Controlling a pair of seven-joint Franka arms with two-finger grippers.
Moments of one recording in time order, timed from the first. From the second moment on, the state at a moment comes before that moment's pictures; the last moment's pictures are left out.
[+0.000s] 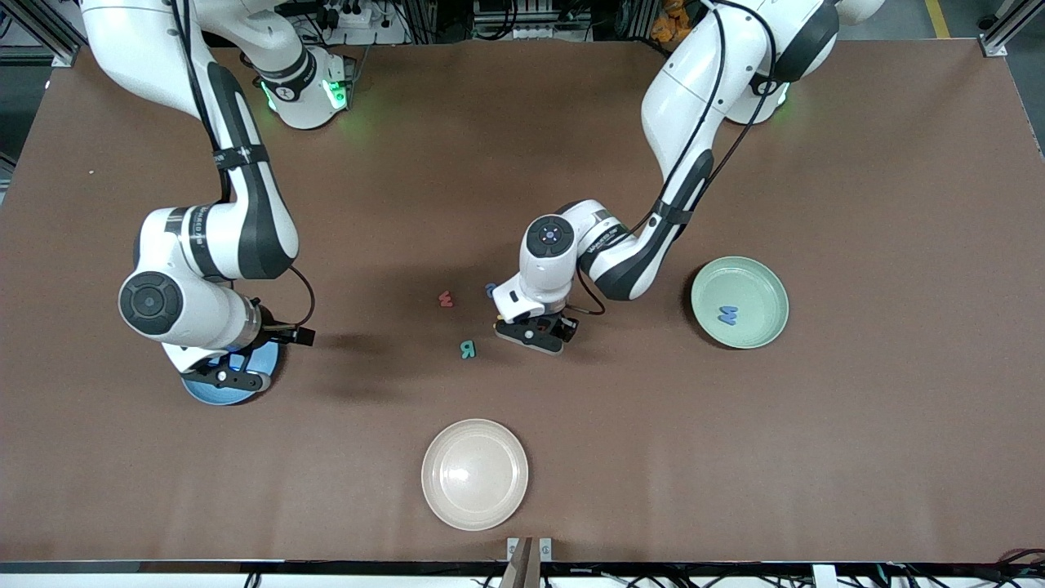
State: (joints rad) left arm -0.64 0.91 -0.13 -1.41 0.26 2.45 -0.55; right arm 0.44 0.49 -0.33 -1.67 0.13 1.98 0.25
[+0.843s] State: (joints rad) left arm -0.62 0.88 -0.13 -1.41 0.26 2.32 -0.51; right arm 0.46 0.51 -0.33 -1.67 0.13 1.99 0.26
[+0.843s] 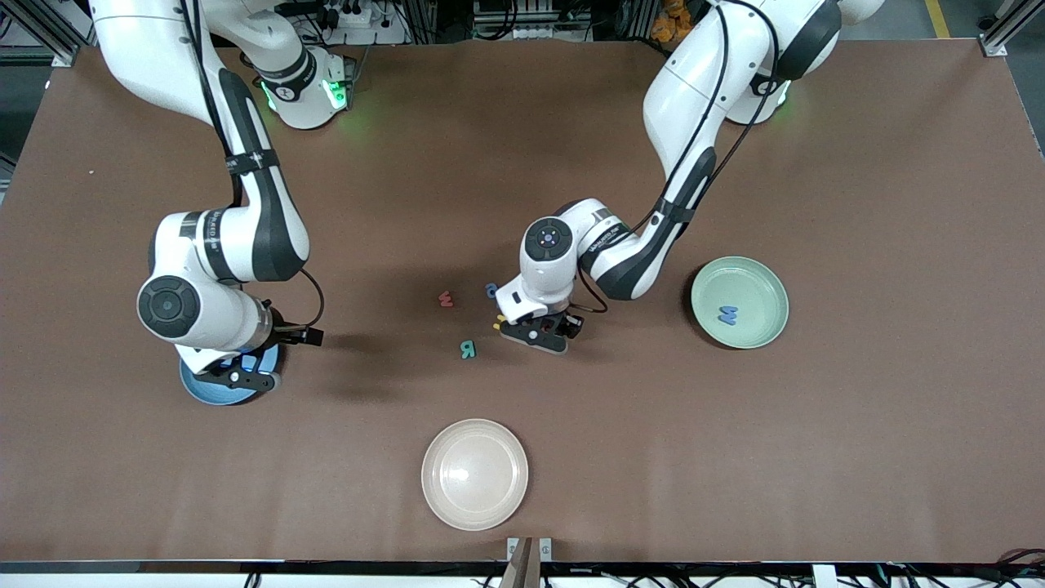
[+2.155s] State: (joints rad) left arm 0.01 0.52 -0.32 -1.87 0.26 2.08 0.14; right arm 0.85 0.69 -0.23 -1.60 0.22 2.24 0.32
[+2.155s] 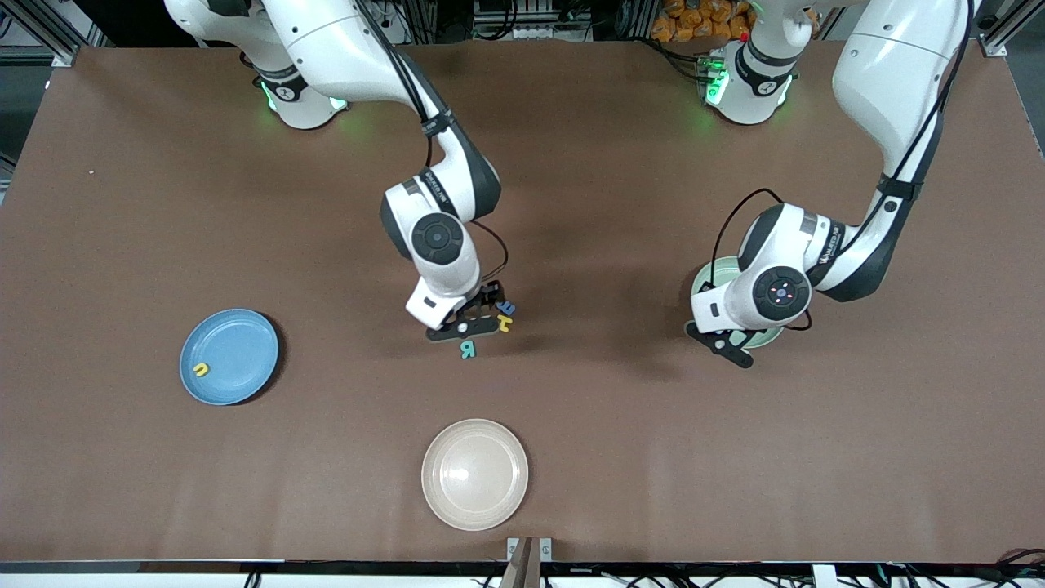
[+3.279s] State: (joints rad) left arm -0.19 0.66 -0.39 -1.67 0.17 2.17 -0.42; right arm 0.93 0.80 -0.22 -1.60 0.22 2.40 -0.03
